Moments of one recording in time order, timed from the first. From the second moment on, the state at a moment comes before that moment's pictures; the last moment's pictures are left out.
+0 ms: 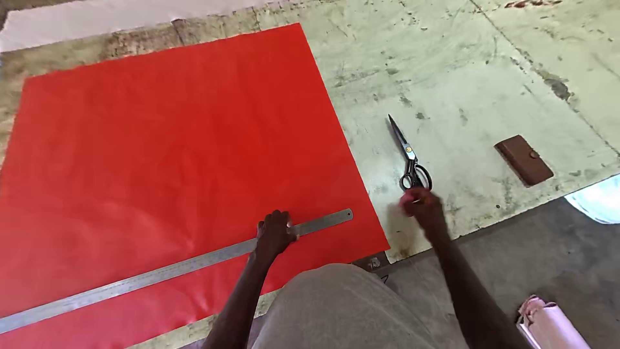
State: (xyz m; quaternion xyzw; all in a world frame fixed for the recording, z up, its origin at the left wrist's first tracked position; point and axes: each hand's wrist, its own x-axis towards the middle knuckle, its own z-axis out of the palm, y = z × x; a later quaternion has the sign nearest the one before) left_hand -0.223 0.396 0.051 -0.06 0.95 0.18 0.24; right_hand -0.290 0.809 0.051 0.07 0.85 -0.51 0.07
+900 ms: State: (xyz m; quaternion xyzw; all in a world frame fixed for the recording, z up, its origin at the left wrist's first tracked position) left_hand -0.222 0.392 0.045 -0.03 0.96 0.19 0.22; right_hand -0.217 0.682 0.004 -0.08 0.92 -0.37 -0.06
